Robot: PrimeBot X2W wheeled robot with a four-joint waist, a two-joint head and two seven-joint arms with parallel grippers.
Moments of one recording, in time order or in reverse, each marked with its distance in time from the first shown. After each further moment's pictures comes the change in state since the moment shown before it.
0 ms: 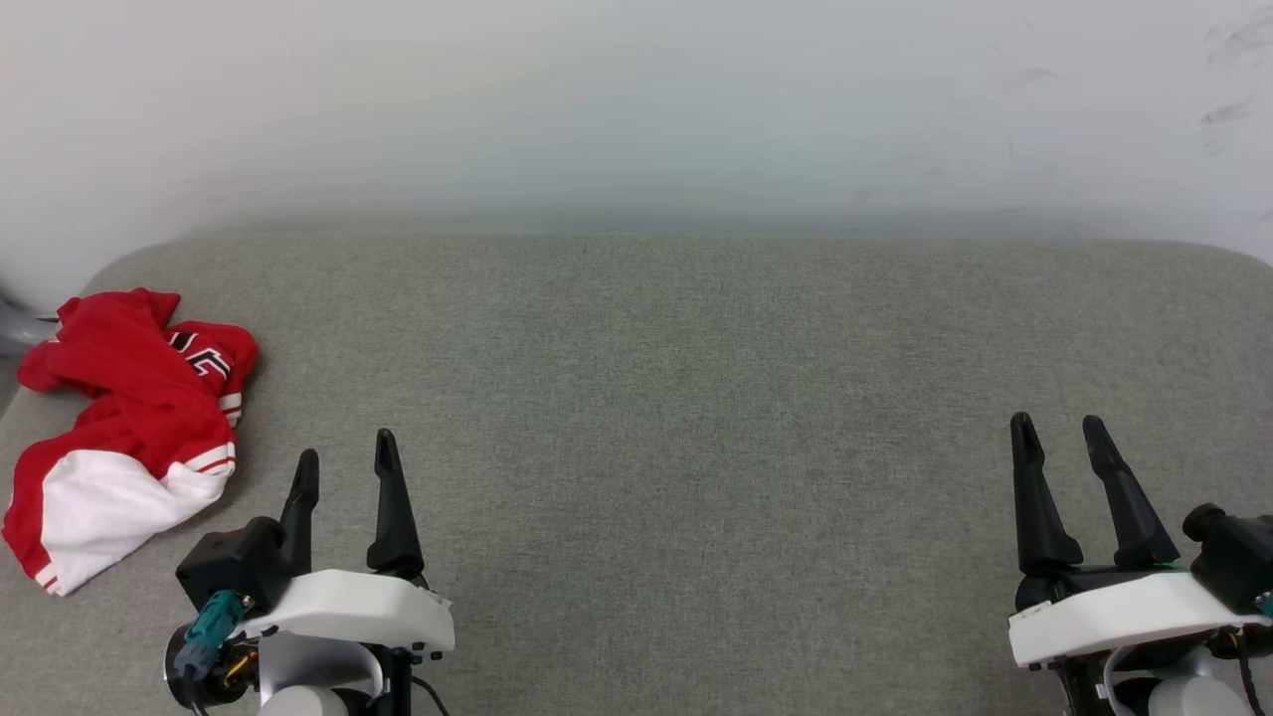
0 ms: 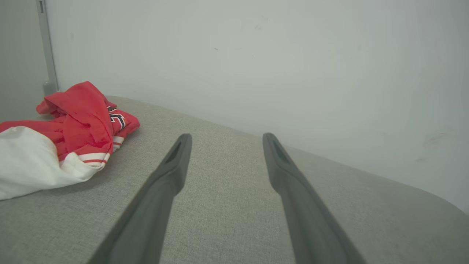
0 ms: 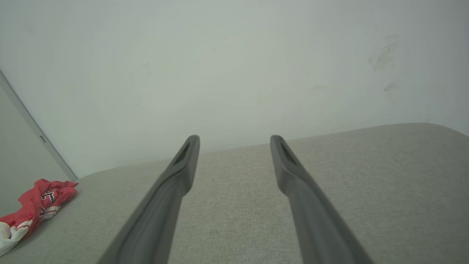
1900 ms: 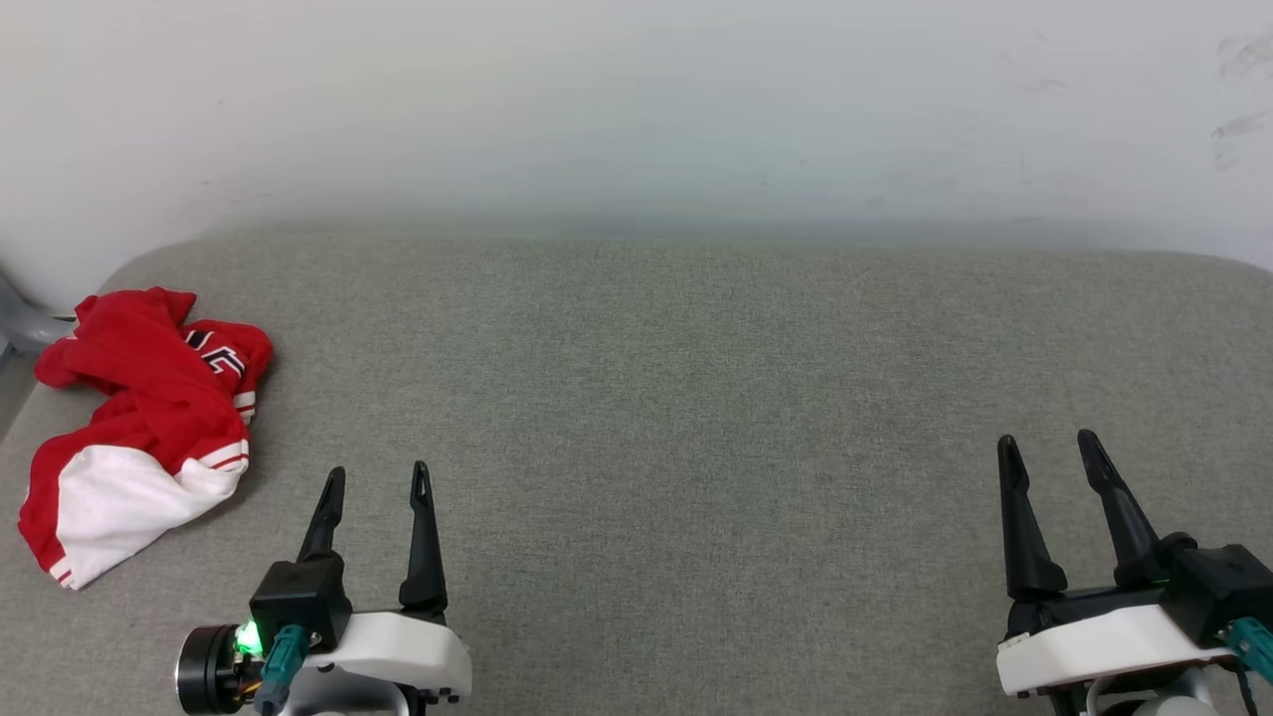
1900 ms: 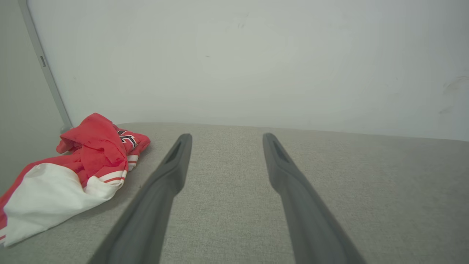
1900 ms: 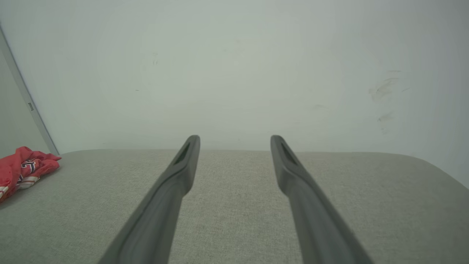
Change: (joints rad) left arm 0.028 -0.032 0.020 0.074 0.285 -0.085 -0.089; right arm 0.032 0.000 0.012 0.008 -0.194 0.000 -0.094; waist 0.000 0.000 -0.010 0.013
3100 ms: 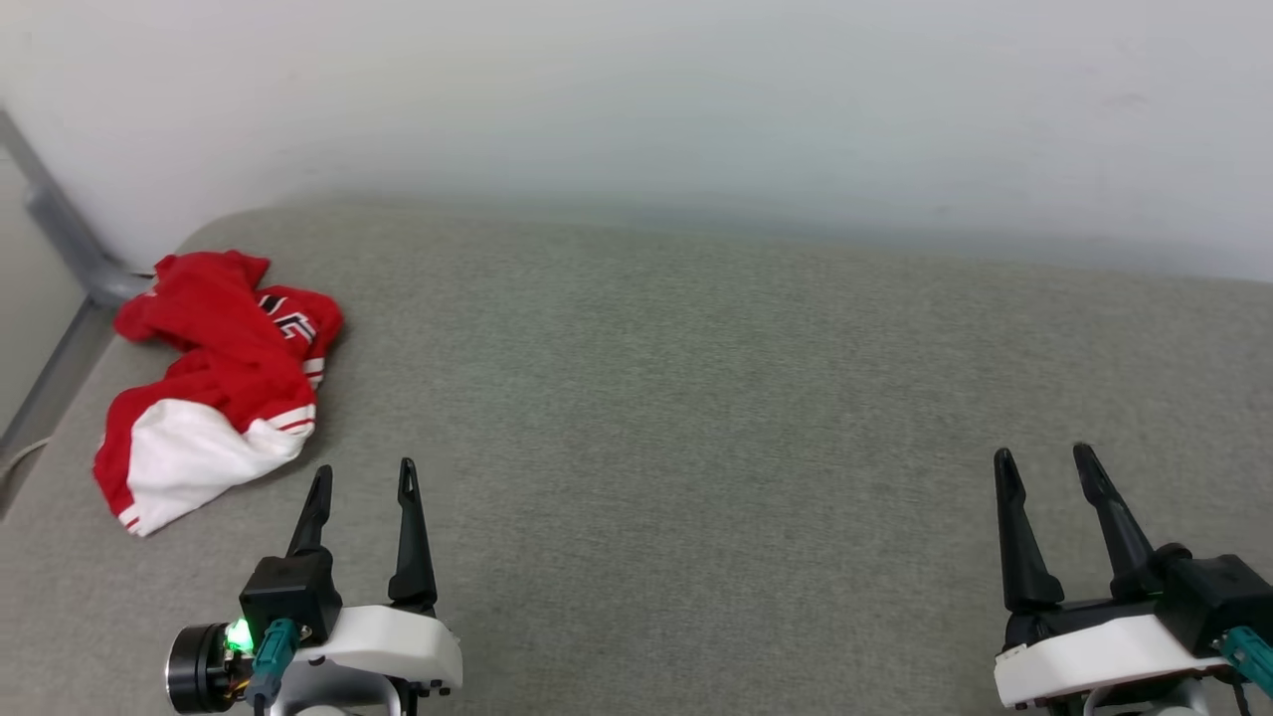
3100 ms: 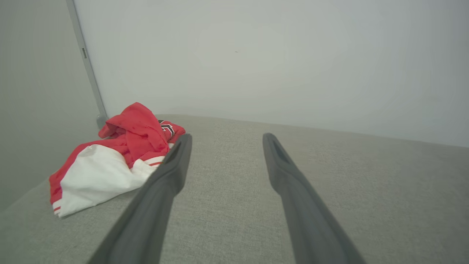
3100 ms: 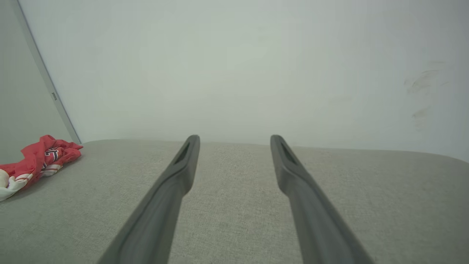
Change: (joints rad) left arm -0.012 -0.001 0.018 0.022 -0.005 0.015 -0.001; right arm 0.012 0.000 0.000 0.010 0.004 0.000 0.000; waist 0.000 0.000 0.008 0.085
